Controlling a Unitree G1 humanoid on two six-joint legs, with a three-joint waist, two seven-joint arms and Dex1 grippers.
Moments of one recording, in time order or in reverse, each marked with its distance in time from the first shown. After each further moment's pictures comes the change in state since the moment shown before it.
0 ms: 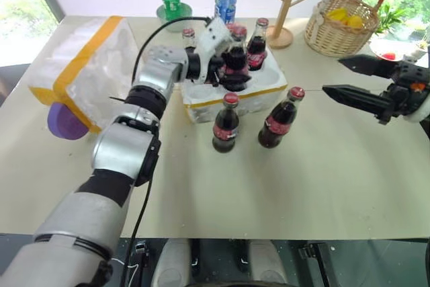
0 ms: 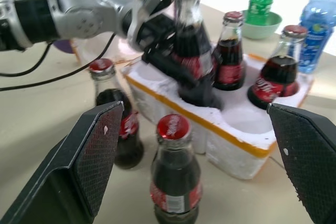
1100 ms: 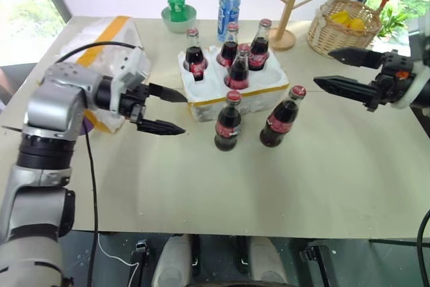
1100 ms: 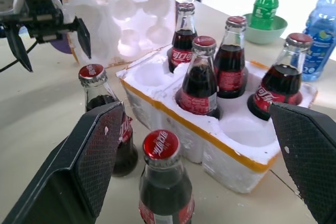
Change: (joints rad) left arm 0.541 0.532 0.062 -1.066 -0.315 0.587 -0.469; right arm -0.137 -0.001 0.157 0.153 -0.072 -0.082 0.082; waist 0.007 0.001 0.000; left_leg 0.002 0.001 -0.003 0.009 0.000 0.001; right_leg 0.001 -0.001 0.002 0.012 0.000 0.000
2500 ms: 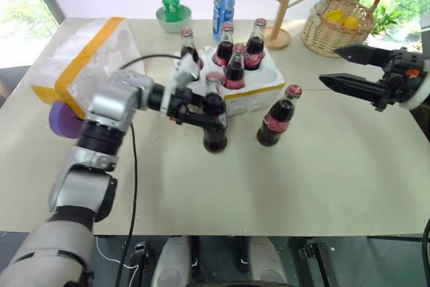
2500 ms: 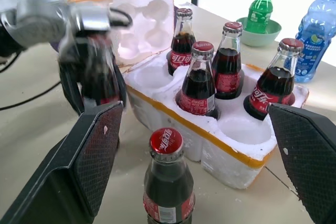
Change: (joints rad) left arm -0.194 -0.171 -0.072 0.210 -0.021 0.175 0.035; right arm 0.015 -0.017 -0.047 -0.040 0.038 0.049 -0.036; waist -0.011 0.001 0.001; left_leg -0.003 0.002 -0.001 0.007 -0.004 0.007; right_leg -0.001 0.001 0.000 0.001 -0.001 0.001
